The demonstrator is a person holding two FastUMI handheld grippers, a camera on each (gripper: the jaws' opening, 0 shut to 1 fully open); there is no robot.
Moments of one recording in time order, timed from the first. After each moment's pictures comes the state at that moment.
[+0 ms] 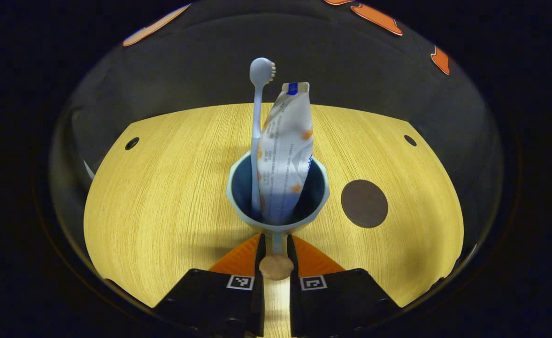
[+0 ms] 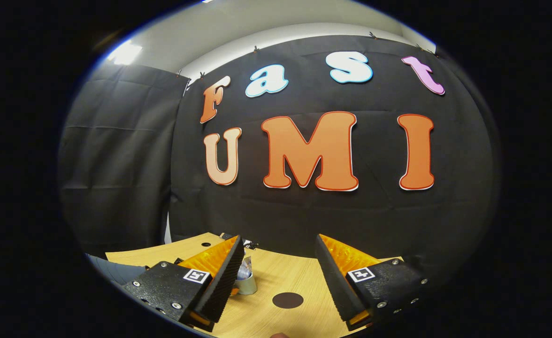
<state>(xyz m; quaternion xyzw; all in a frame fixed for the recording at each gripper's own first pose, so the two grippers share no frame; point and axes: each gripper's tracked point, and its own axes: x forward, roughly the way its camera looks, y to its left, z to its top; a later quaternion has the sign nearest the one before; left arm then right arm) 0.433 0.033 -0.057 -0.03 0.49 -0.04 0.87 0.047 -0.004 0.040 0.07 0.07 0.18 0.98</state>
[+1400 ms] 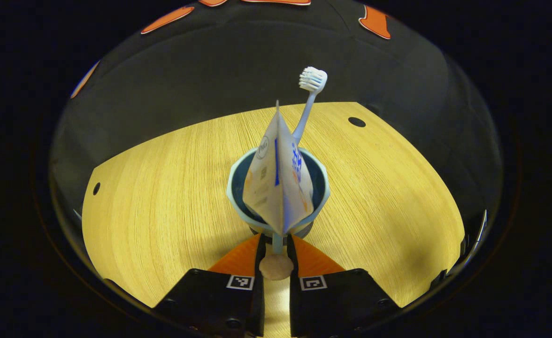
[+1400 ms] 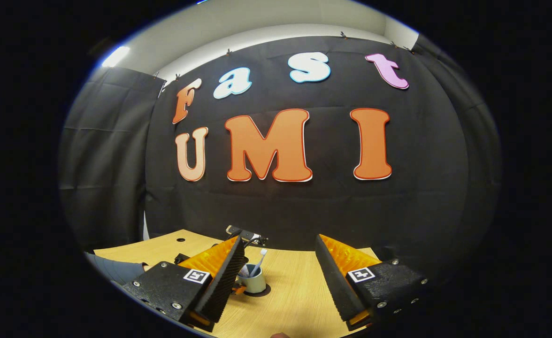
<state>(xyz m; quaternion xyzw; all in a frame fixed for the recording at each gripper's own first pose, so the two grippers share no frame) 0.435 0.016 -0.031 0.05 0.48 -0.14 0.87 0.022 -0.103 0.001 0.07 0.09 0.09 0.99</state>
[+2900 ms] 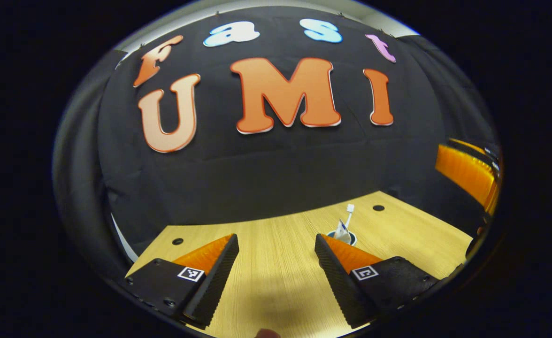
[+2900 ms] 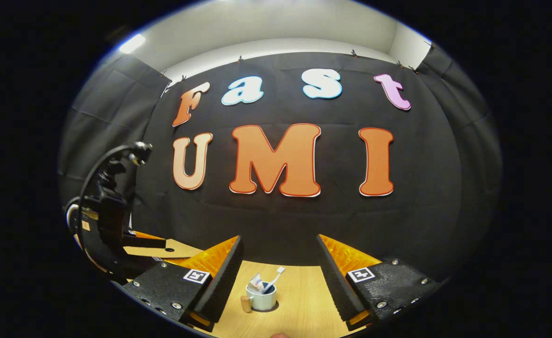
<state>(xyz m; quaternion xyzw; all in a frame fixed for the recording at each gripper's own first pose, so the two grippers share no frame) 0.478 0.024 0.037 0.06 0.13 -0.03 0.99 0.032 -0.018 0.012 0.04 0.01 0.06 1.00</state>
